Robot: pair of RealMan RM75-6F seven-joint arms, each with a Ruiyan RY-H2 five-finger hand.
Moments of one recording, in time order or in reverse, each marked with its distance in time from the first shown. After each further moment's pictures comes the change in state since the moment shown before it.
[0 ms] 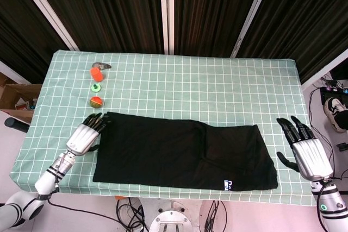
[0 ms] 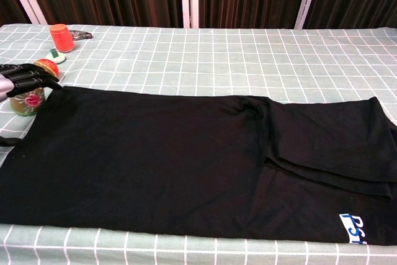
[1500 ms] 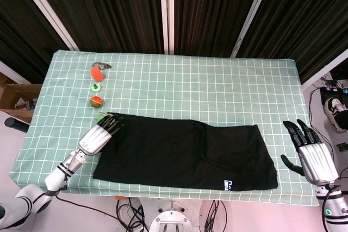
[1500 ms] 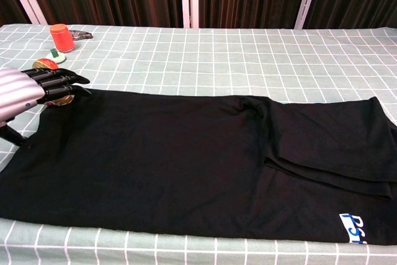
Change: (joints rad) left arm -0.068 -0.061 0.036 0.062 0.035 0.039 0.002; right arm -0.059 -0.013 0.019 0.037 -0.023 0.020 0.057
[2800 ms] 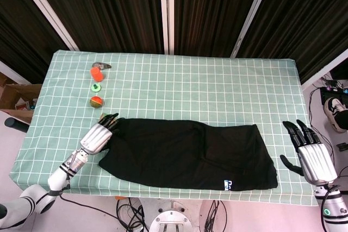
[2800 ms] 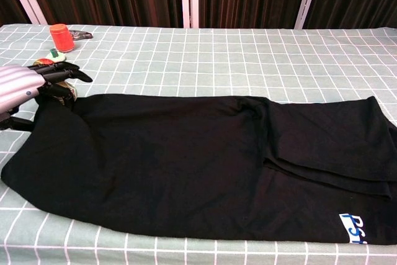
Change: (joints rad) left arm -0.005 -0.005 -0.008 -0.041 -0.035 0.036 -0.140; right arm -0.012 -0.018 0.015 0.015 -0.001 -0.002 0.011
